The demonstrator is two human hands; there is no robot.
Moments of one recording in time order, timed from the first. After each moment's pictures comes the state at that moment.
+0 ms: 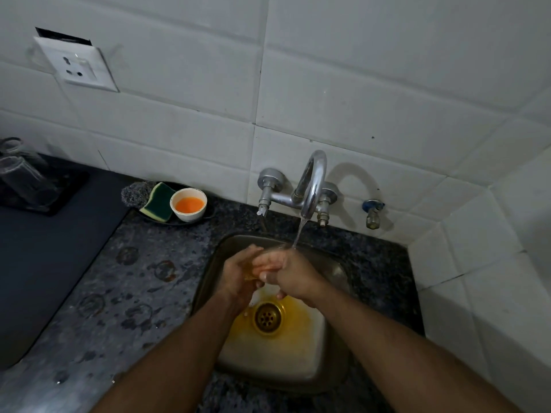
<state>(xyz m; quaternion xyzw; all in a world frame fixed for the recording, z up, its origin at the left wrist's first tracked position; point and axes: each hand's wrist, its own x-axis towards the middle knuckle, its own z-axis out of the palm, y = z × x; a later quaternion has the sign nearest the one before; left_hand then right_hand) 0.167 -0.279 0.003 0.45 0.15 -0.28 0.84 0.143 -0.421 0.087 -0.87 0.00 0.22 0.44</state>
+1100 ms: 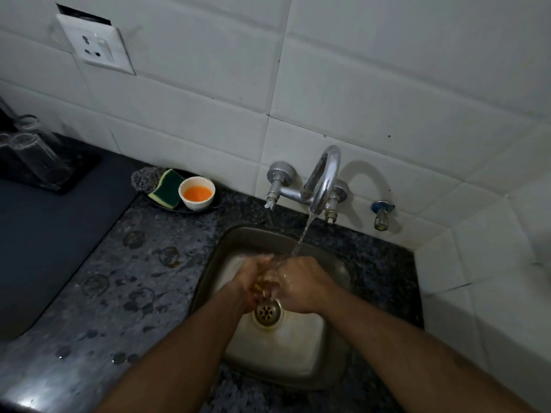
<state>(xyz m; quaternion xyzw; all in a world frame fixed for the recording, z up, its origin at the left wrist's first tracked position) 0.151 -0.293 0.017 0.44 0.26 -0.37 0.77 0.138 -0.434 0.068 -0.96 -0.27 0.11 0.02</state>
